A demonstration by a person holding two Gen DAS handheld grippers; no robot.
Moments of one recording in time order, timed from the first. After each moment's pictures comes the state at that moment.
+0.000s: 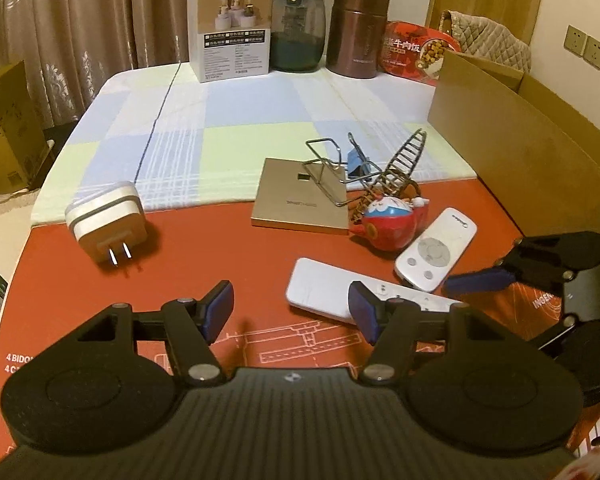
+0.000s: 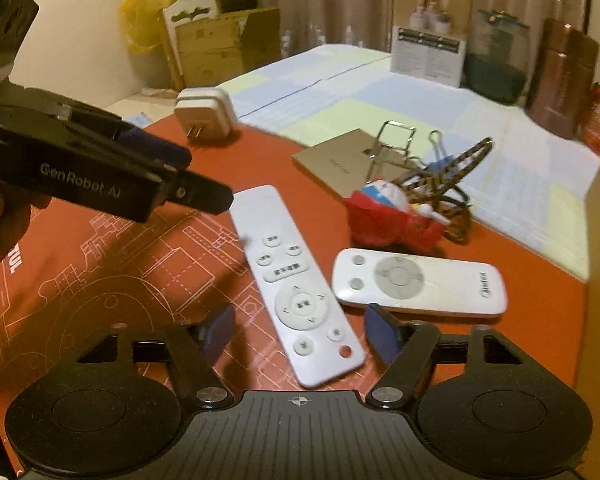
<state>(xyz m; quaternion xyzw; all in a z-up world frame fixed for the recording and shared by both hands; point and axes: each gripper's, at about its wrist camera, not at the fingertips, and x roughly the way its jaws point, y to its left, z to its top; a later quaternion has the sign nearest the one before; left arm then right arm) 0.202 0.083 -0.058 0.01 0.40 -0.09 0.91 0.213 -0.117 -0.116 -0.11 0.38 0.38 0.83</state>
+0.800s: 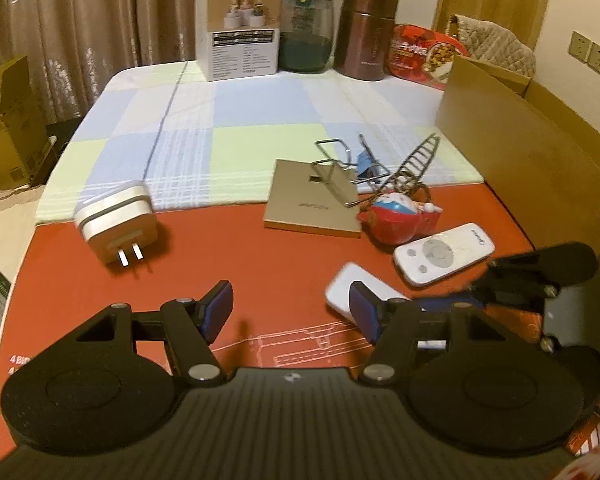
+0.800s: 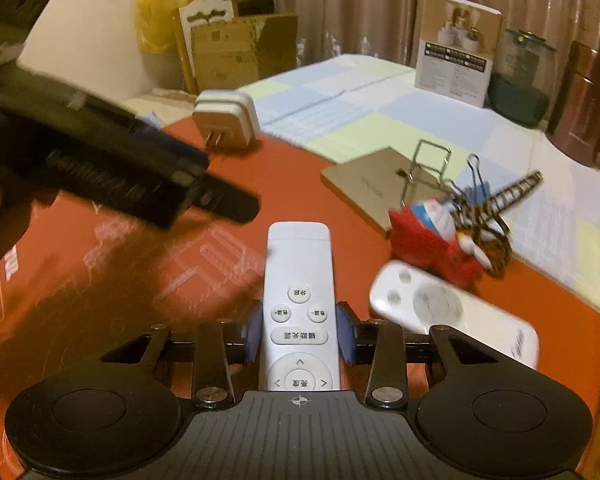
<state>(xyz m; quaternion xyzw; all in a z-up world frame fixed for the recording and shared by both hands) 0.204 0.091 -0.057 0.00 0.40 -0.09 0.91 0.207 -0.089 -0.118 -0.13 0.36 0.38 0.84</state>
